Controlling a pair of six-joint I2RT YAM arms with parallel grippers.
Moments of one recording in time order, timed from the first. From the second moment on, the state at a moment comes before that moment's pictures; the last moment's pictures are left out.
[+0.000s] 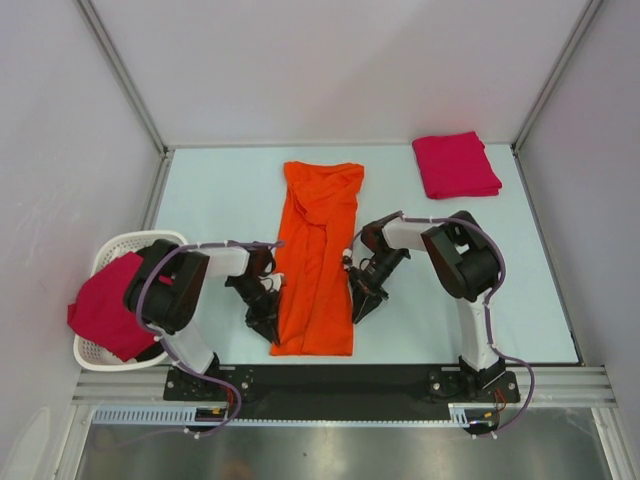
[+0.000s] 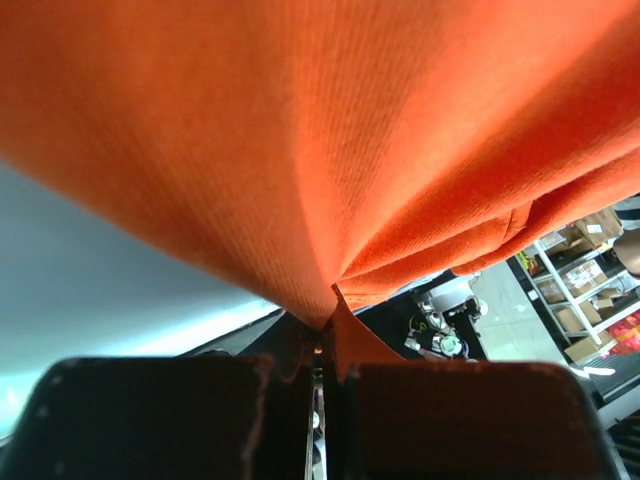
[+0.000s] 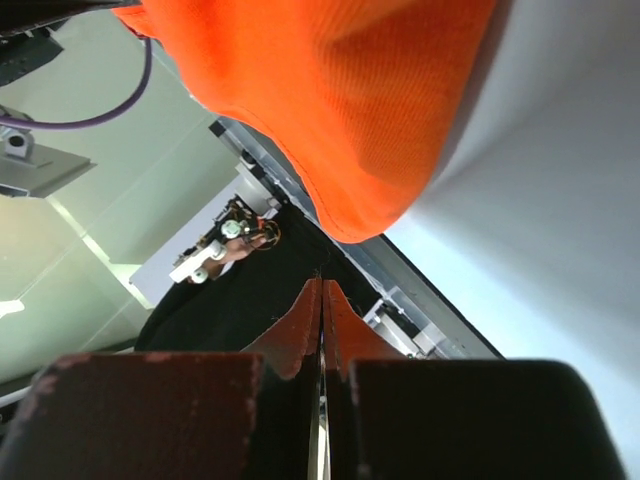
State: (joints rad) left arm -0.39 1.72 0.76 -0.88 0.57 -0.28; right arm 0.57 2.10 1.25 -1.02 -0.97 0.15
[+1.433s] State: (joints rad) left arm -0.09 2.34 2.12 -0.62 0.52 -0.53; right arm 0.21 2.51 2.24 -0.72 -0.59 0.52
